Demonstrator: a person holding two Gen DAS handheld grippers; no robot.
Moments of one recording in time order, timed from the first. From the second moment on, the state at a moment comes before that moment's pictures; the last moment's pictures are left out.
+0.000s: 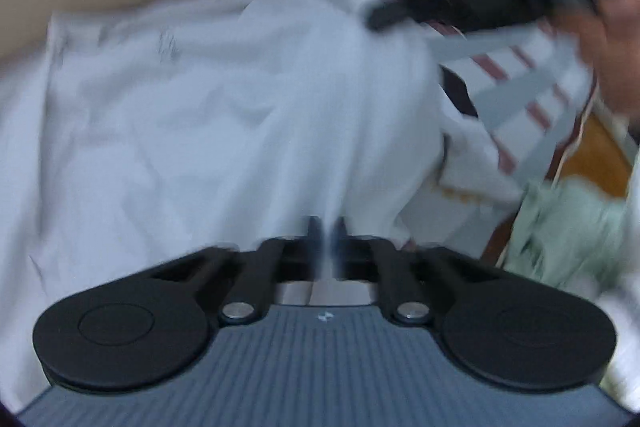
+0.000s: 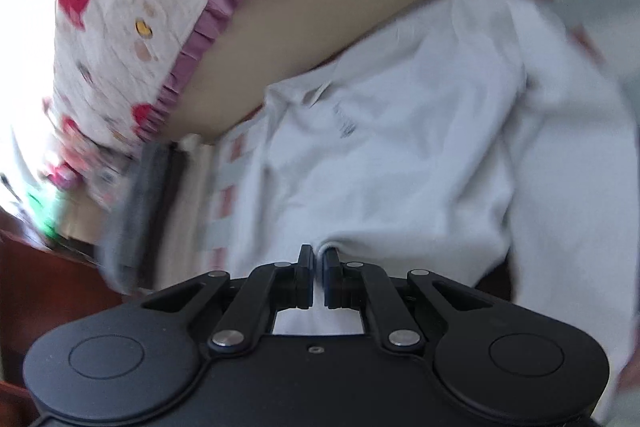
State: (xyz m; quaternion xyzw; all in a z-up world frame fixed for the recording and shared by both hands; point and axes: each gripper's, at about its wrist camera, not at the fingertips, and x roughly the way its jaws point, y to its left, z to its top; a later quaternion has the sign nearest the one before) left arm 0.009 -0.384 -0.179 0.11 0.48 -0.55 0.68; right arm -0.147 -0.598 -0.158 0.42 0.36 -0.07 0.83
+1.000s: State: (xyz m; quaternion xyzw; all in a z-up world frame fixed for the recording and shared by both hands) left arm 0.035 -0.368 -0.155 0.09 0.46 -0.52 0.71; right arm -0.116 -0.518 -0.175 0.07 0.44 -0.04 0.90
